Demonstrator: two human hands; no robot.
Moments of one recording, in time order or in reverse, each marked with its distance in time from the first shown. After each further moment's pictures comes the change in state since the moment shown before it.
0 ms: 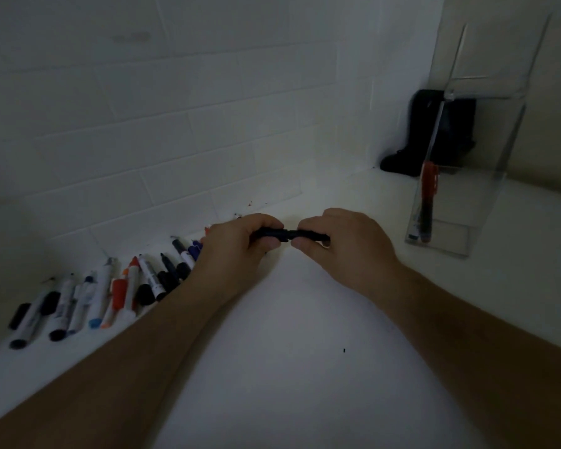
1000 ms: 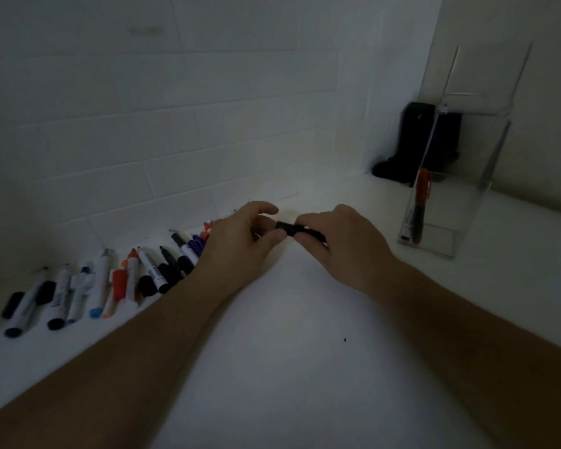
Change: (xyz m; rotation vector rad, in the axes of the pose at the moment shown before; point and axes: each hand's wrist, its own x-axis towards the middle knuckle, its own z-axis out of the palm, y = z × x) left_hand -0.002 -0.007 0.002 -0.126 0.050 0.026; right_hand 0.002 -0.012 -0.006 -0.123 -0.055 -0.064
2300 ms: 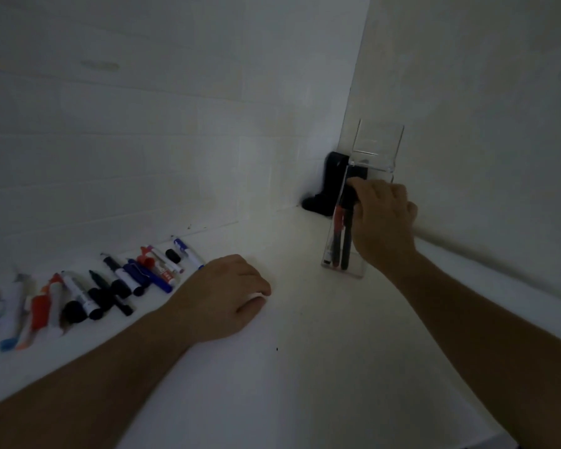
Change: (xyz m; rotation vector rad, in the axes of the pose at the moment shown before) left_hand -0.019 0.011 0.031 0.260 -0.221 0.733; right_hand -0.029 0.076 -0.114 -0.443 0.357 0.382
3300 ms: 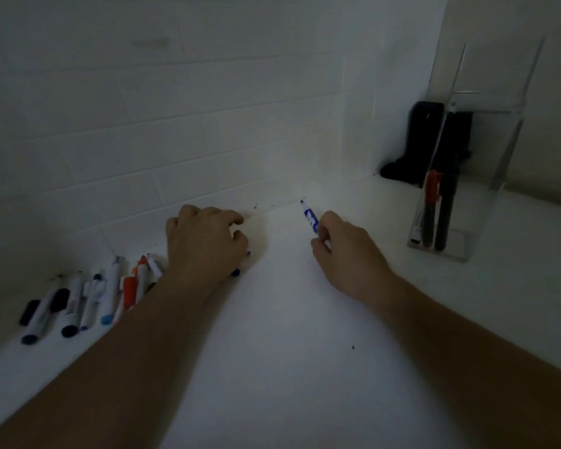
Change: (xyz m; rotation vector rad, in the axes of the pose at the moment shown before) left_hand -0.015 -0.058 -0.052 0.503 -0.018 -0.913; right_hand -0.054 -0.124 0.077 0.591 -0.491 -0.017
